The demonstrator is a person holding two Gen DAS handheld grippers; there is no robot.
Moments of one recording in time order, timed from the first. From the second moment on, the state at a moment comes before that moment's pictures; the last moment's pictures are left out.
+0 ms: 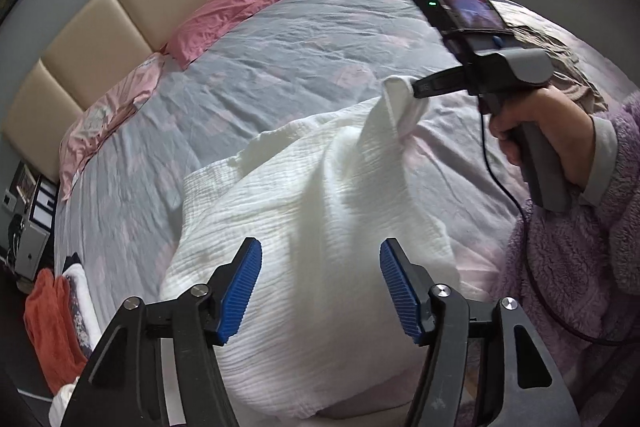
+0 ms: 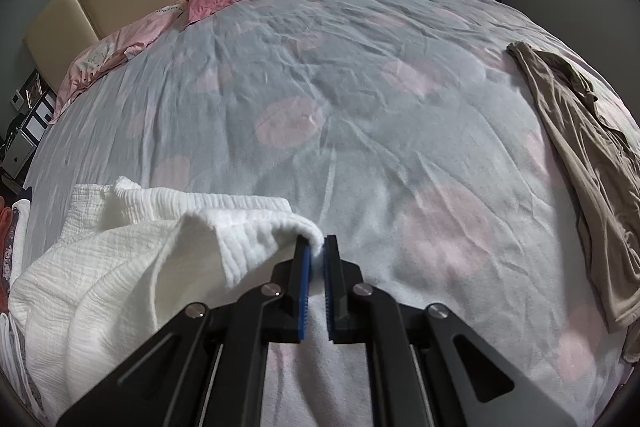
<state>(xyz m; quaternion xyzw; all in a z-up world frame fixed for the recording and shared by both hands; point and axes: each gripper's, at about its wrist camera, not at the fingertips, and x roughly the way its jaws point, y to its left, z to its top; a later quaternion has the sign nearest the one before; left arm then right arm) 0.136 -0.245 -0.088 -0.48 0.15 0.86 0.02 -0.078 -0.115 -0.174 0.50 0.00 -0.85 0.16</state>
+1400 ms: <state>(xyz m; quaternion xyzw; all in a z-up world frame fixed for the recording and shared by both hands) 0.123 -0.281 -0.145 -0.57 -0.06 0.82 -0.07 -0.075 -0.111 -0.177 0.51 -0.01 -0.84 0.18</state>
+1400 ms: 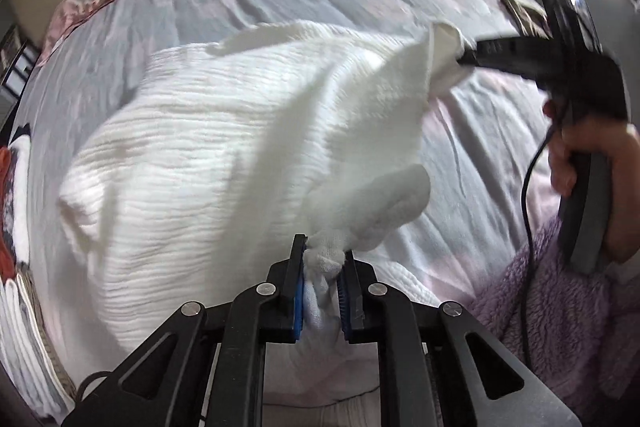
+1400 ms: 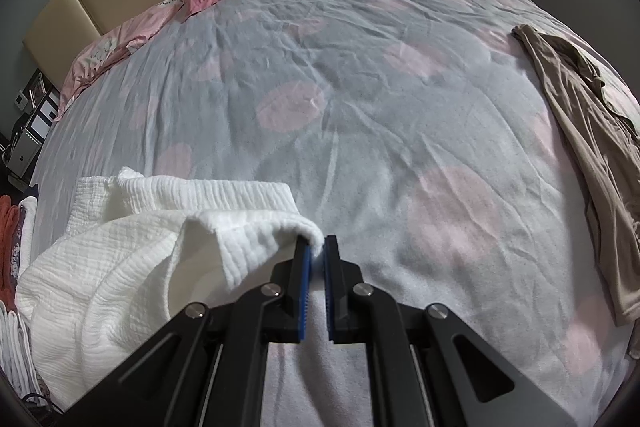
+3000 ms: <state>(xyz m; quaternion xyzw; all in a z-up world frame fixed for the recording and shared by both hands) 0.319 -0.364 0.332 -0.09 -0.04 0.99 -0.13 0.152 -0.059 0.347 -0.07 0.06 -0.97 0.21</state>
